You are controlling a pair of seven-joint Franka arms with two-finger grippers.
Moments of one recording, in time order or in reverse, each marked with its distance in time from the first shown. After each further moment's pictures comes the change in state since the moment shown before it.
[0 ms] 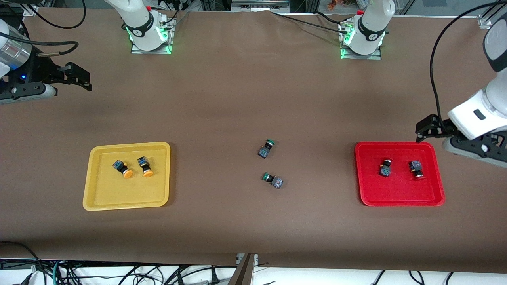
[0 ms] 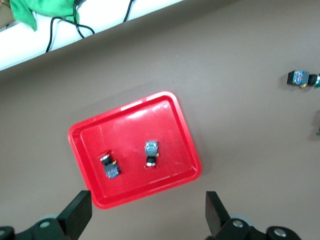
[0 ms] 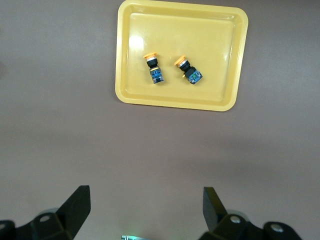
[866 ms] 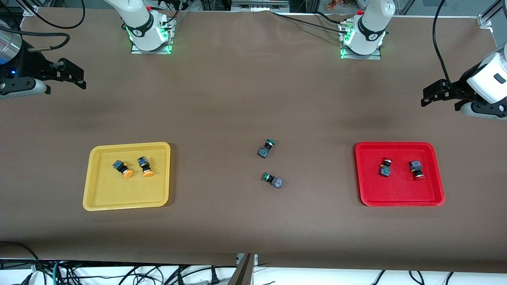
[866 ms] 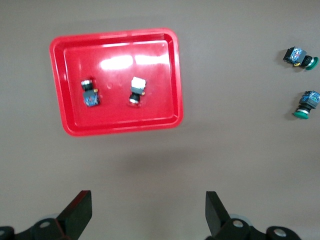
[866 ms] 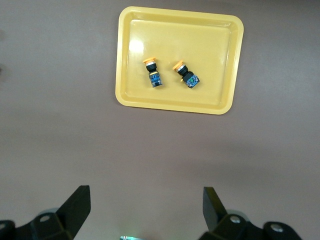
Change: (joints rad) left arm -0.146 -0.226 0.255 -0.257 -0.166 -0.102 -0.171; right arm -0.005 0.009 0.000 0.043 0.000 -0.020 -0.013
